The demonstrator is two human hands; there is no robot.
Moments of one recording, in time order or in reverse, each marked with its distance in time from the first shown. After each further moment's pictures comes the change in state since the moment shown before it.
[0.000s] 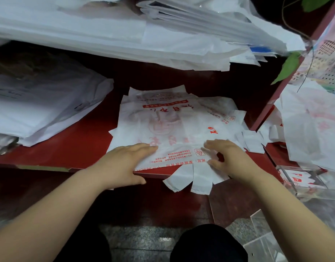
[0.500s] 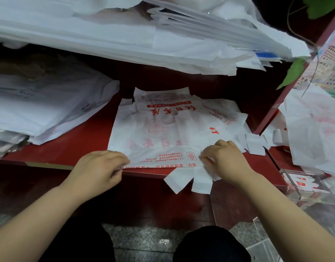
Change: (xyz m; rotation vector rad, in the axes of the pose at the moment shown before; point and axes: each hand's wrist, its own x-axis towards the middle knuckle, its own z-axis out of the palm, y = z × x) left_hand -0.043 -0.033 0.016 0.021 0.482 0.042; right_hand 0.010 -0.023 0.011 -0.367 0.093 -0.089
